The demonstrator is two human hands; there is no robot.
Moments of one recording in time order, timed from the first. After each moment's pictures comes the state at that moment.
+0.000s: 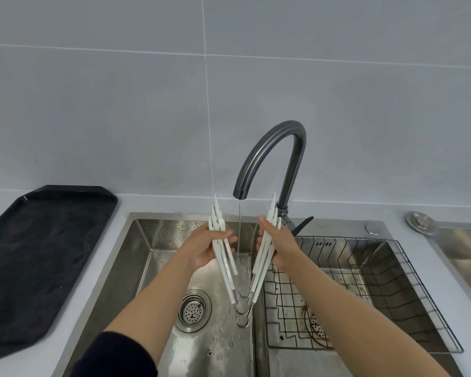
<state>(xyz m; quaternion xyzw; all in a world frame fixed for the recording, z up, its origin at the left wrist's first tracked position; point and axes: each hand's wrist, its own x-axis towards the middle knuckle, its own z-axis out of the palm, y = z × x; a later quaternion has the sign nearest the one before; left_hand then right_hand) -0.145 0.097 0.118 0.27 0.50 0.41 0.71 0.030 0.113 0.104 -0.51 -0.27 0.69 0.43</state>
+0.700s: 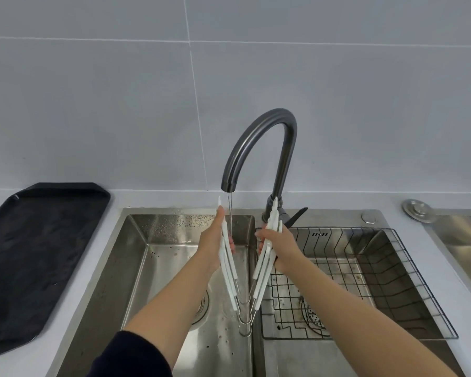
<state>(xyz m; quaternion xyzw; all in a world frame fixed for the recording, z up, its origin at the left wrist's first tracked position) -0.098 0.095 0.106 0.18 0.59 0.45 0.64 0.048 0.100 0.095 -0.55 -0.26 0.68 0.41</state>
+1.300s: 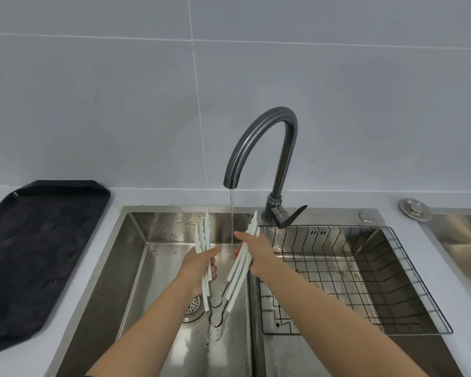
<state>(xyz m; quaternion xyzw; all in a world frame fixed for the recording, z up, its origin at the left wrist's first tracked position) -0.133 0.050 0.079 0.19 0.61 0.42 0.65 -0.001 0.087 0.091 -0.58 -0.19 0.70 0.38</state>
